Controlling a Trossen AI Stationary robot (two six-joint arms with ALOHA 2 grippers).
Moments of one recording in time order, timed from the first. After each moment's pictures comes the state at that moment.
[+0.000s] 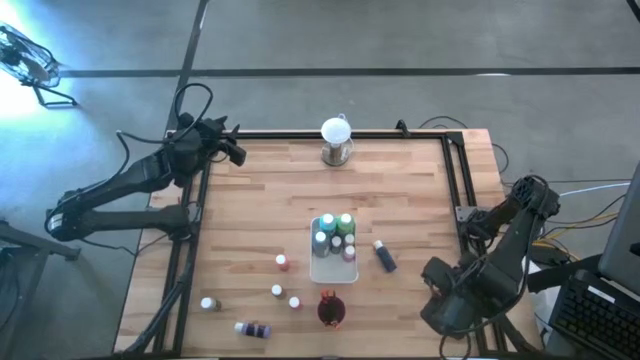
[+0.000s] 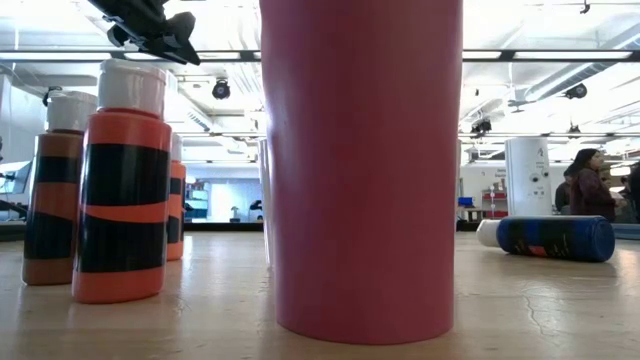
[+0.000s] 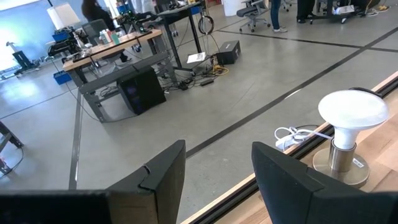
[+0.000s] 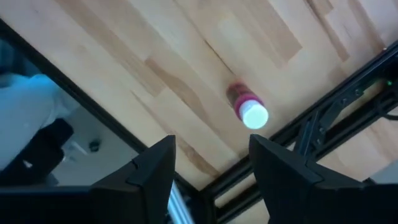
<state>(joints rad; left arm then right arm) 0.39 0.72 0.83 -0.32 -0.71 0.07 0.87 1.62 1.65 -1.57 -0.01 1.64</state>
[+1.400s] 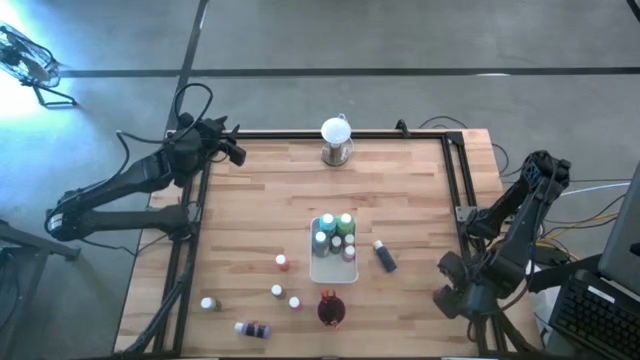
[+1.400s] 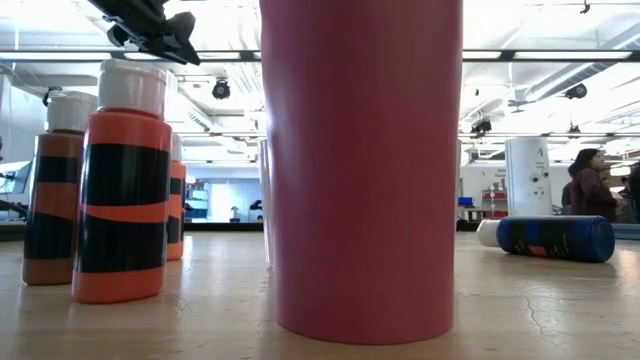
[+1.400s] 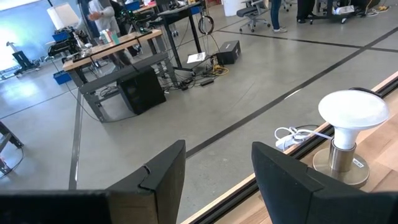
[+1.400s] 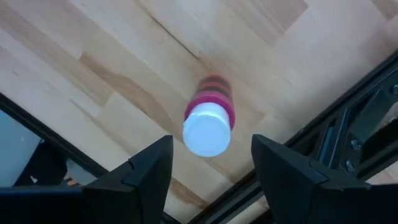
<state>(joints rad) 0.39 0.72 0.83 -0.32 -0.71 0.07 1.03 1.29 0.96 -1.09 0.02 1.93</state>
